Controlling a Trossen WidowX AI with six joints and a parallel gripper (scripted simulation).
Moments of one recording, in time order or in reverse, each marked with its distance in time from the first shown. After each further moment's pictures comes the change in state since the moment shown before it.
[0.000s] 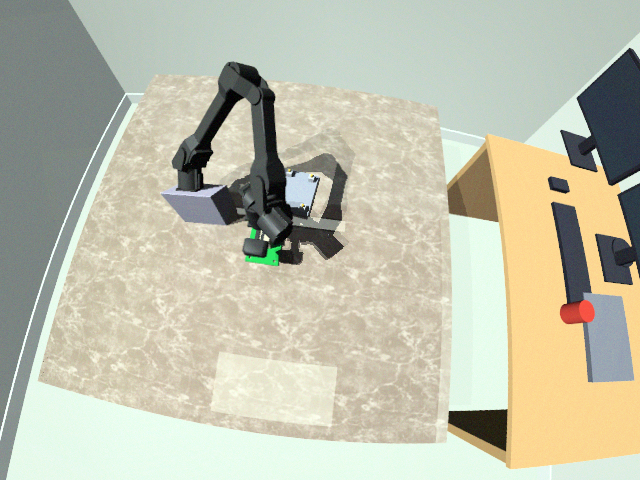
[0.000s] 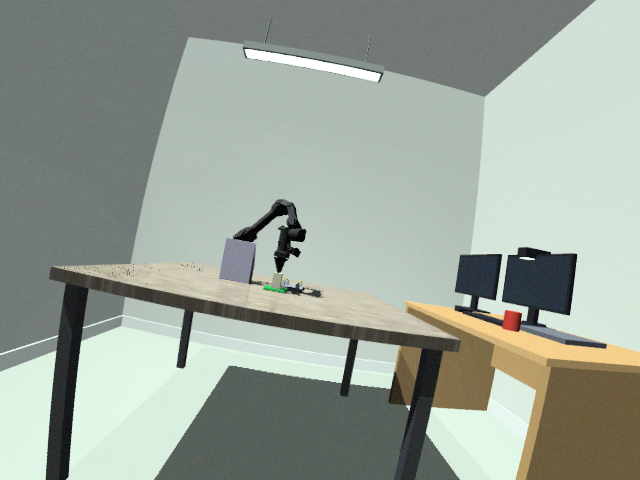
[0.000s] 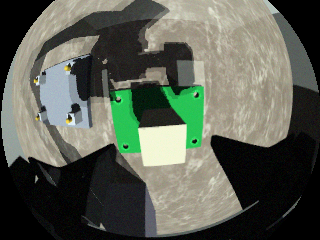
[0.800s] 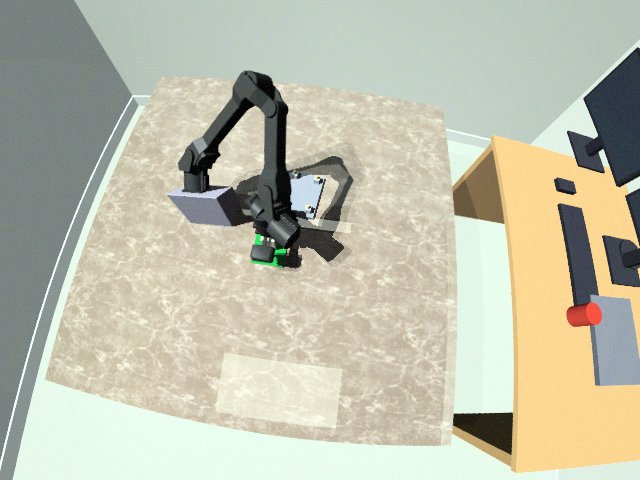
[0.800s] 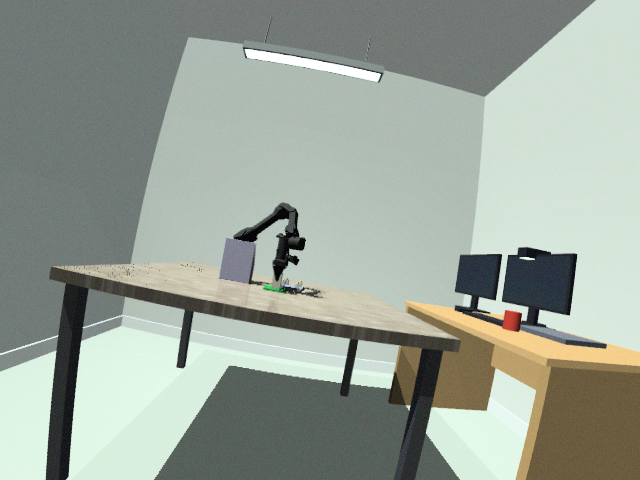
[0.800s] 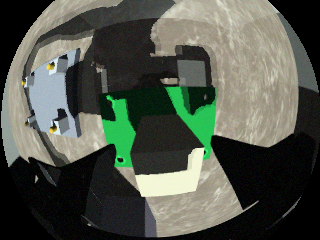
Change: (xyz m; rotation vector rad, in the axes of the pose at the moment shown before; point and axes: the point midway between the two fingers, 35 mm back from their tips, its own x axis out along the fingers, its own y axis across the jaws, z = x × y) arm 0.039 0.001 0.000 -0.001 -0.001 0.003
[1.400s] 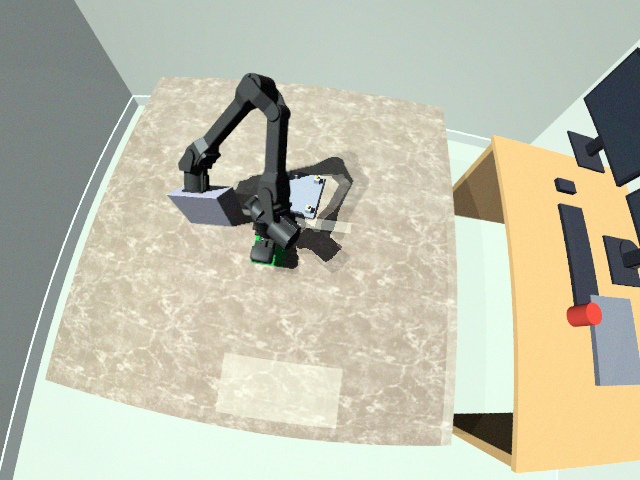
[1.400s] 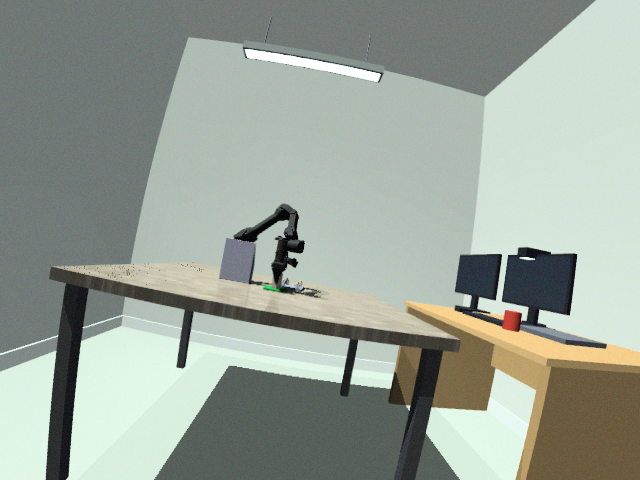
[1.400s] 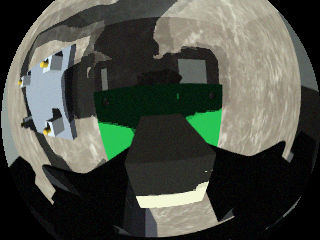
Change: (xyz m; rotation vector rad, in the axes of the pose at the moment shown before) arm 0.013 0.001 -0.003 0.005 0.005 0.006
